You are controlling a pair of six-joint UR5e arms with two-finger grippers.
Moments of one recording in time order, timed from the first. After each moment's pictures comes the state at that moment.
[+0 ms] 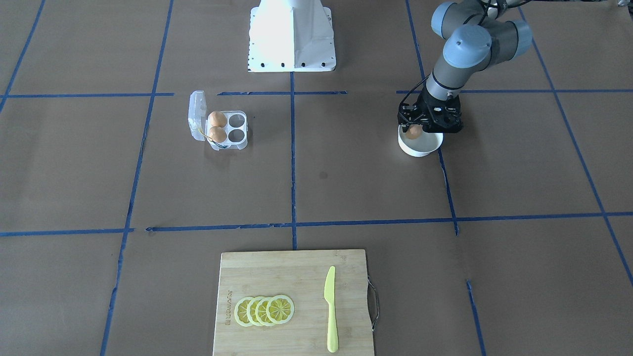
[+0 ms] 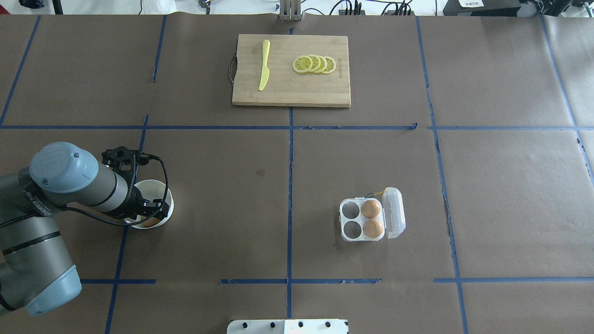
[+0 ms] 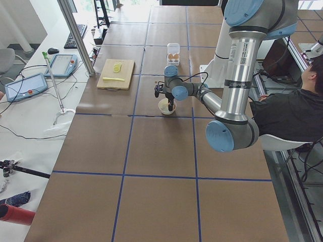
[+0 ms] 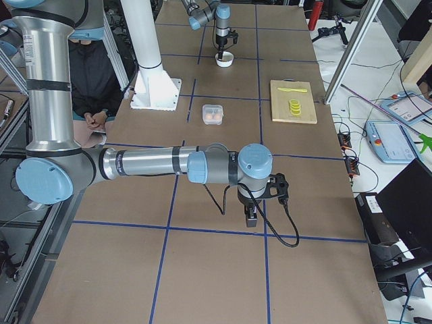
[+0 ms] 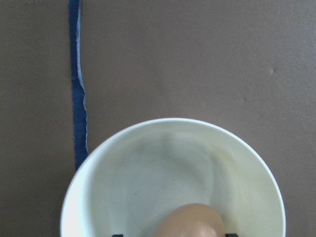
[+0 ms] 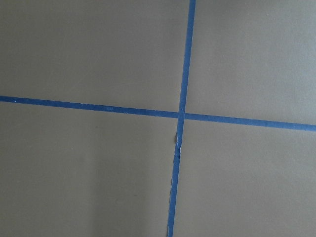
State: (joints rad) left arm -0.55 -1.71 -1.88 -1.85 -1.98 -1.13; right arm 1.61 -1.57 1.68 -1.64 2.39 -0.09
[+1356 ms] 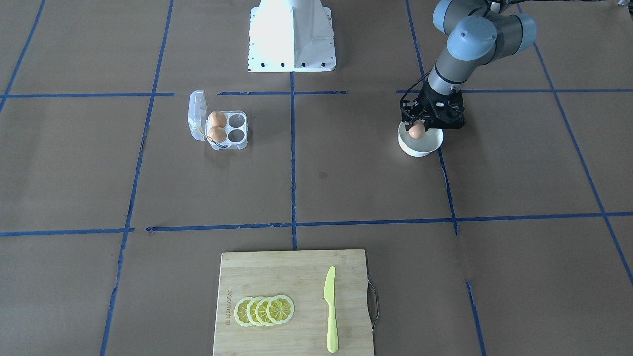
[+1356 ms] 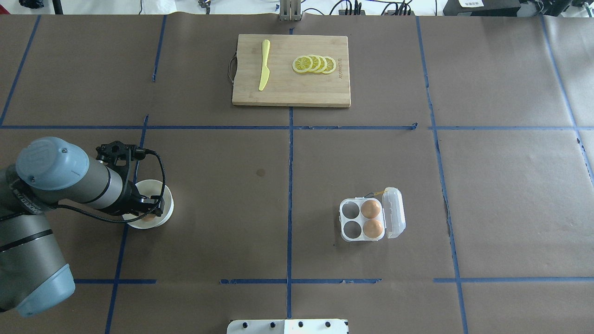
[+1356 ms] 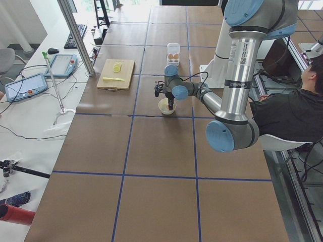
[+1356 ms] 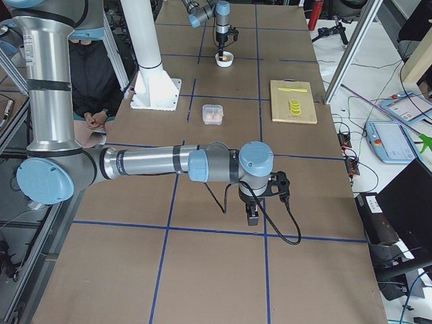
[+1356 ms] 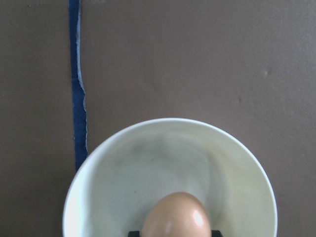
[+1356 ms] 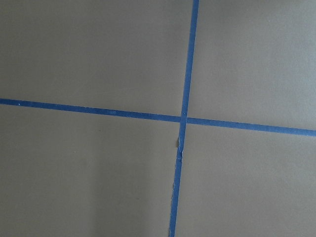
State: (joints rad) left arm -0.58 -1.70 -1.95 -1.85 -1.98 -1.13; right arm 1.61 -1.56 1.69 -1.64 2.39 -0.09
